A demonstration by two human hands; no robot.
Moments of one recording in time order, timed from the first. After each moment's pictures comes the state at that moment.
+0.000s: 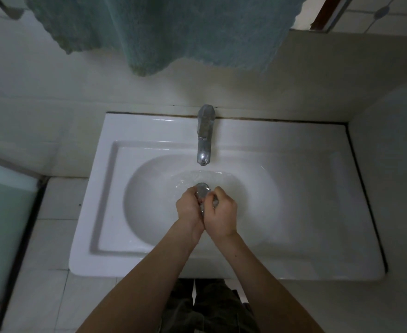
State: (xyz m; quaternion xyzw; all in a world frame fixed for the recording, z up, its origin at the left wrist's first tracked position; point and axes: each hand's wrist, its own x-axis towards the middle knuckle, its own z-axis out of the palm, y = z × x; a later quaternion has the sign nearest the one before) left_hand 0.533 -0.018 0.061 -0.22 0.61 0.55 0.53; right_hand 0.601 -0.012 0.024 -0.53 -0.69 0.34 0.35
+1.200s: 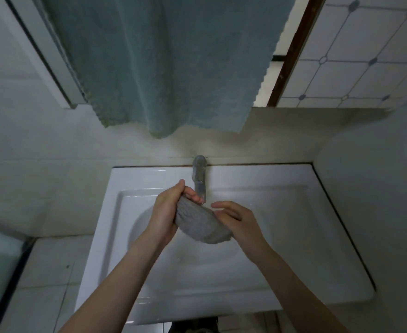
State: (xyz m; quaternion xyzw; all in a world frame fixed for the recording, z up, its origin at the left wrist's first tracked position) left_hand 0.462 -0.028 0.162 0.19 0.53 0.62 0.54; right_hand 0.632 0.006 0.149 -0.46 -0.58 0.60 0.30
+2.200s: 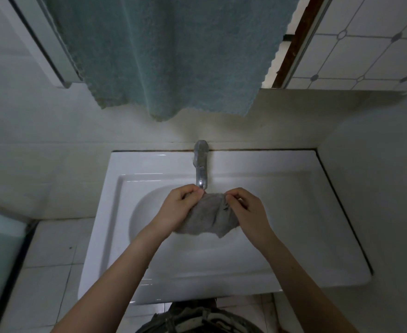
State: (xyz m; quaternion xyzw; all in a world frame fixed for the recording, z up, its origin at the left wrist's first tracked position) left_hand 0.461 -0.040 0.137 0.42 0.64 0.43 0.47; right_hand 0.643 0.011 0.134 -0.48 -0.65 0.50 0.31
